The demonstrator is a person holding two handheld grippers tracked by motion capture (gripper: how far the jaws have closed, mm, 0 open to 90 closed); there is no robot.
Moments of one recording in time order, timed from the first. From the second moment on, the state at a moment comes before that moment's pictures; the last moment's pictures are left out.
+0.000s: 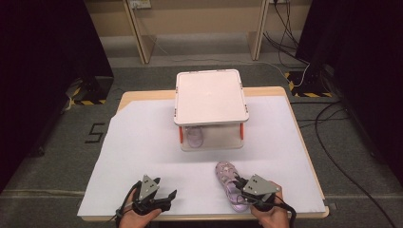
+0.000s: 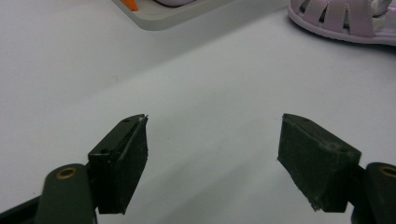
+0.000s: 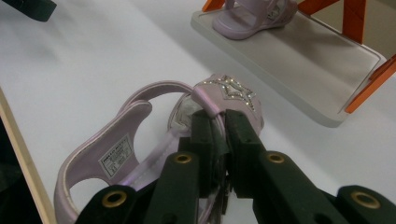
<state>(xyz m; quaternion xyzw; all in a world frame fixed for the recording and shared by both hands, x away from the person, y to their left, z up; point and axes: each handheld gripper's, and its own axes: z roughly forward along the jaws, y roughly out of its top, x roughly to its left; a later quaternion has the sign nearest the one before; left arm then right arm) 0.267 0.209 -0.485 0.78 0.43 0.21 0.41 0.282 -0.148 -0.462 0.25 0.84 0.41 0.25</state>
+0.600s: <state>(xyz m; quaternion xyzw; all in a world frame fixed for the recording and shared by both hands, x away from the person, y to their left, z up) 0.270 0.208 -0.488 0.78 0.42 0.22 0.40 0.305 -0.146 -0.453 0.27 0.82 0.43 0.28</state>
